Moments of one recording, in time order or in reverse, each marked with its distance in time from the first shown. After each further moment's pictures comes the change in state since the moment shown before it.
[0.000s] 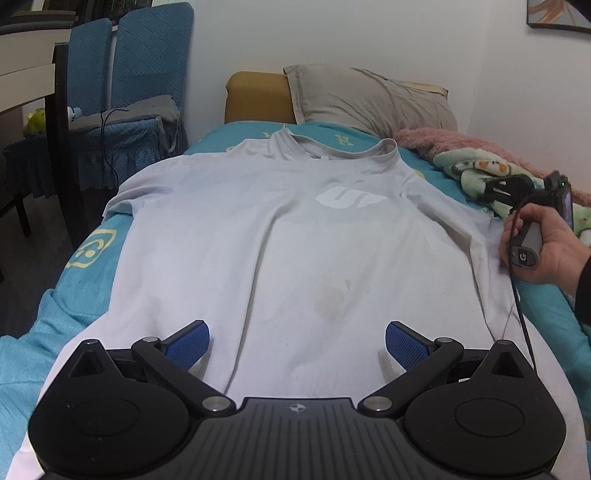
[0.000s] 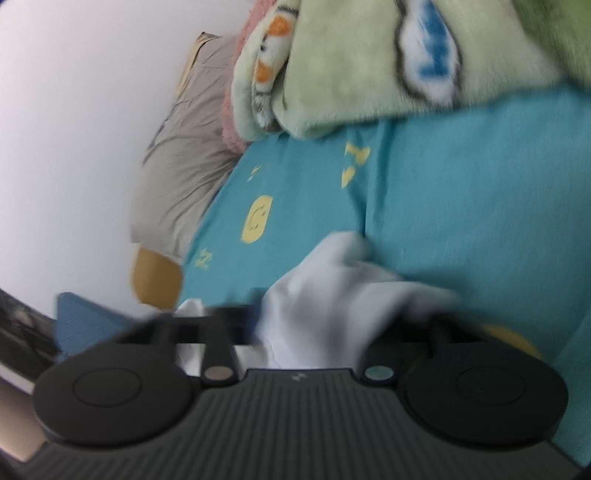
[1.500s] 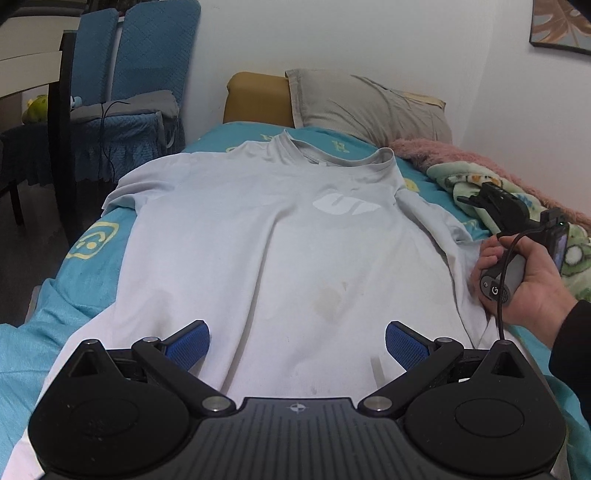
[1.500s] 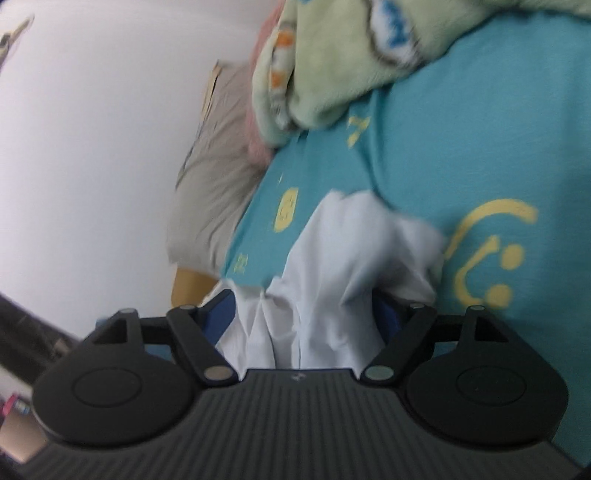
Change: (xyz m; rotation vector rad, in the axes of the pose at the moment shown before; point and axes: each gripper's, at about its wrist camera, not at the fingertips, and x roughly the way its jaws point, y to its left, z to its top) left arm -0.005 0.012 -0.002 -0.049 -0.002 -0.045; right arm -0.022 -0.022 -0.063 0.142 -0.043 0.176
